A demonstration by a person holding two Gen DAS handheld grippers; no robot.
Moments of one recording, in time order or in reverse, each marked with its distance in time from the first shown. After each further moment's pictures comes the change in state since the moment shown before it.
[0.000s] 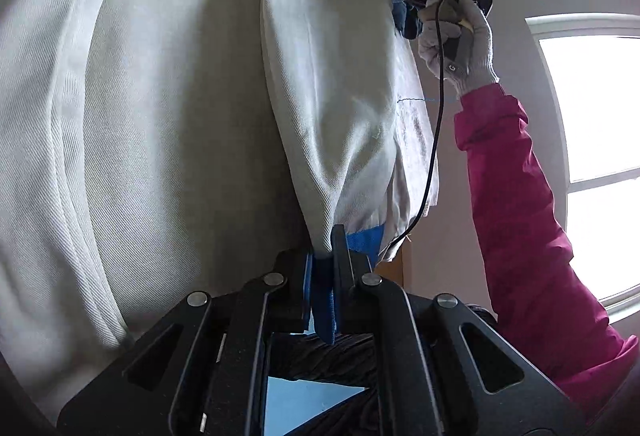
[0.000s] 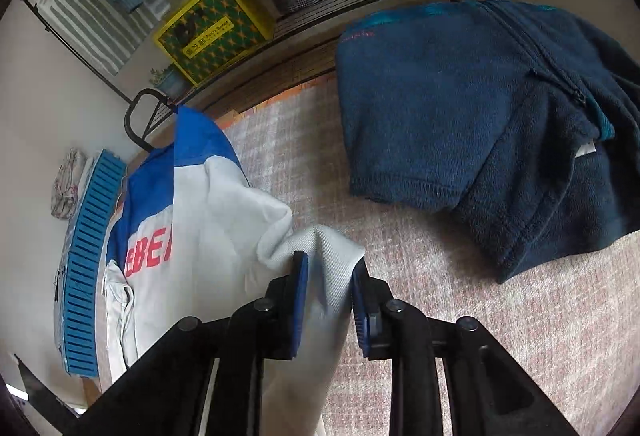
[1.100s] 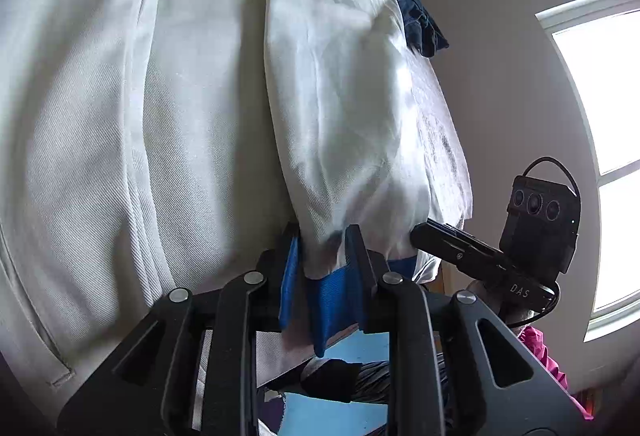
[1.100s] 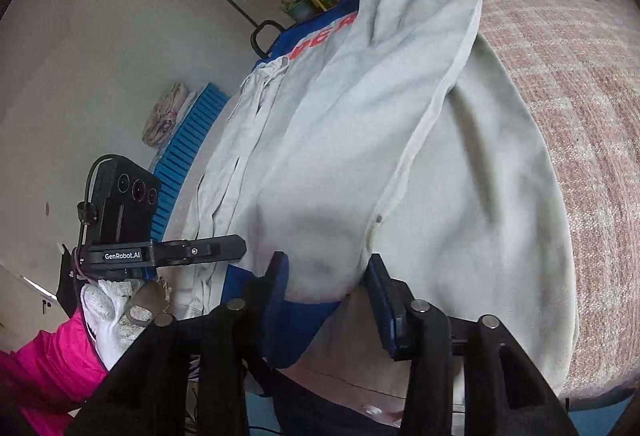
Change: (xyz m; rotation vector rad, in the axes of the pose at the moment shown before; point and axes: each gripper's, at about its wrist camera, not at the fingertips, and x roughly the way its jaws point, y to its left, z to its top) left arm -0.019 0.003 0.015 0.085 -0.088 0.135; right arm -0.091 0.066 -0.336 -0.185 0.077 0.275
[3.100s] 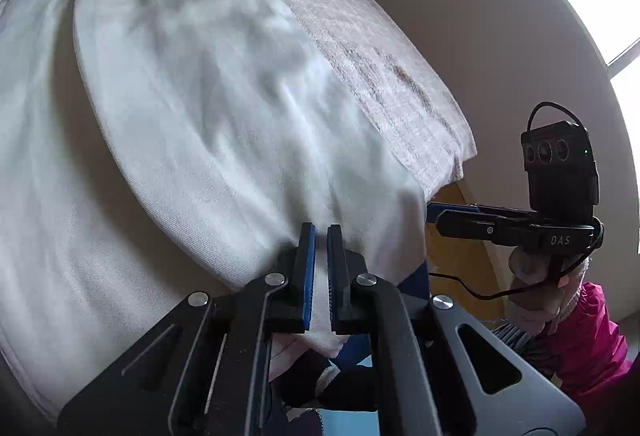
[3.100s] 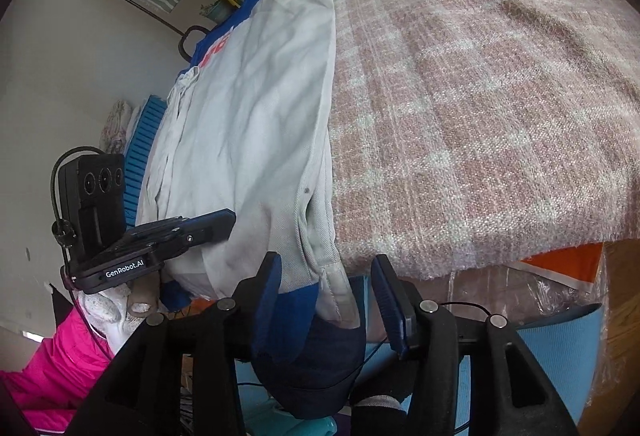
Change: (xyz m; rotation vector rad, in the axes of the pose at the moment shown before) left arm 0.080 -0.124 -0.013 0.336 0.071 0.064; right arm -0.109 -0.101 -0.040 0.241 0.021 -0.078
